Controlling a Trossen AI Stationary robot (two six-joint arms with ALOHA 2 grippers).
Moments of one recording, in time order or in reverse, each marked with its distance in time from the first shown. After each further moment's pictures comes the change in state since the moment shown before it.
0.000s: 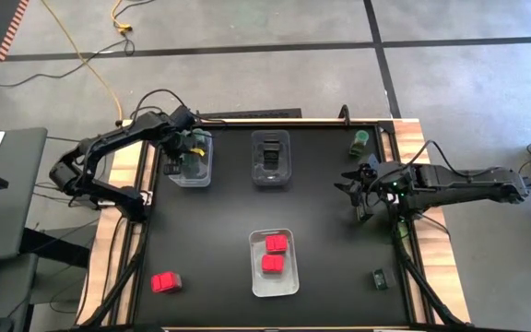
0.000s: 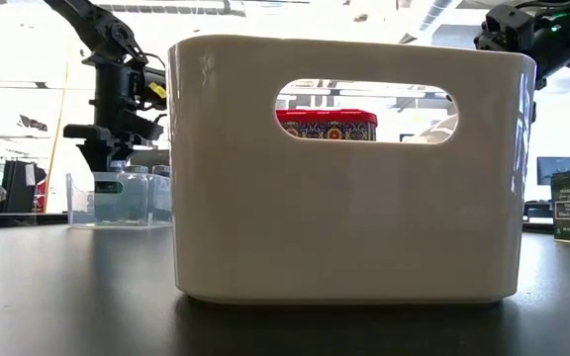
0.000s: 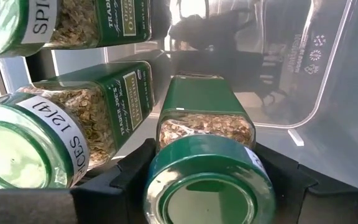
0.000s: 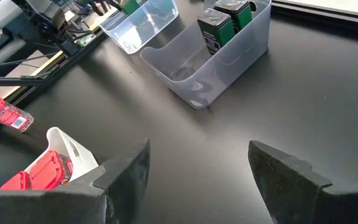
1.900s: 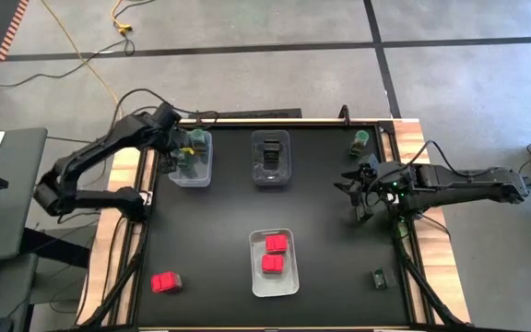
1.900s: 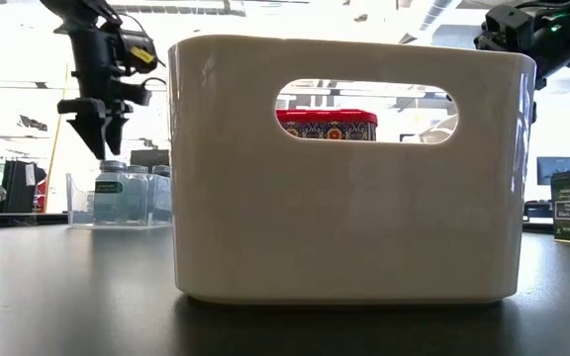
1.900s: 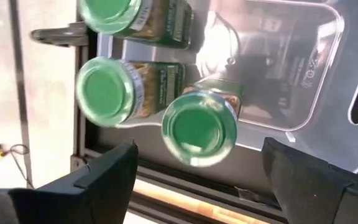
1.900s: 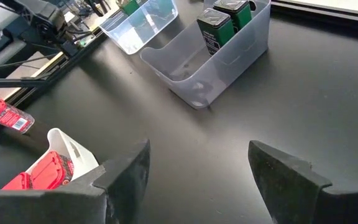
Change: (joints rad) left arm 0.000 -0.238 0.002 -0.037 -0.009 -0.089; right arm 0.000 0.000 0.000 0.000 0.000 0.009
